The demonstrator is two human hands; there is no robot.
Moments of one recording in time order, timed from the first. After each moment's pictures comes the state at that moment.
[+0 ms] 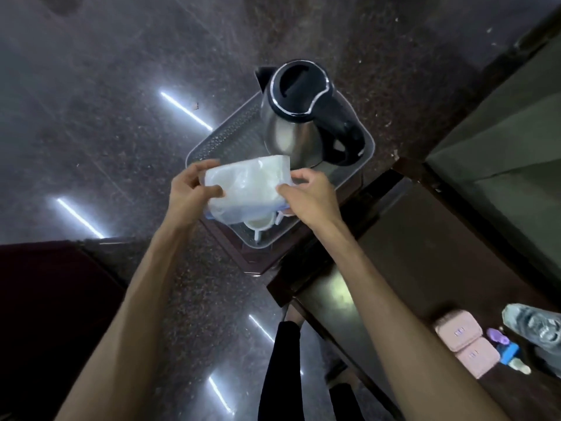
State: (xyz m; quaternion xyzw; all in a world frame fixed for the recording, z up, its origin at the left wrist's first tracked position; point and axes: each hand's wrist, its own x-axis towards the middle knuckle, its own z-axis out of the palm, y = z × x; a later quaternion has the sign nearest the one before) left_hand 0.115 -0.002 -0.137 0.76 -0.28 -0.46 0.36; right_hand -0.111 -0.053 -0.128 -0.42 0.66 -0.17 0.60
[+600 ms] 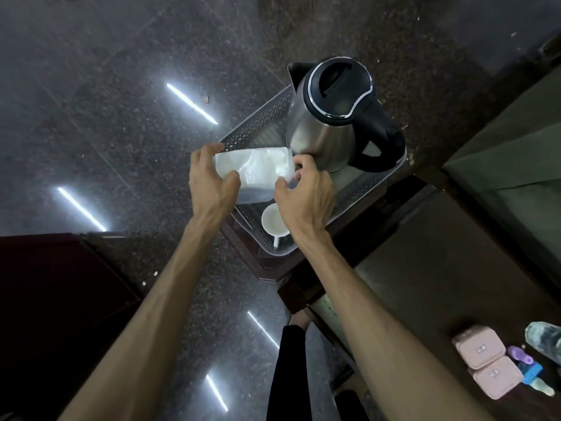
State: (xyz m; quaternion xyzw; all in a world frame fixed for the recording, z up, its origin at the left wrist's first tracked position) left_hand 0.112 -0.021 -0.145 0.83 -0.40 -0.27 0.28; right_hand -0.040 -0.047 -0.146 -0.59 0.71 -0.21 0.33
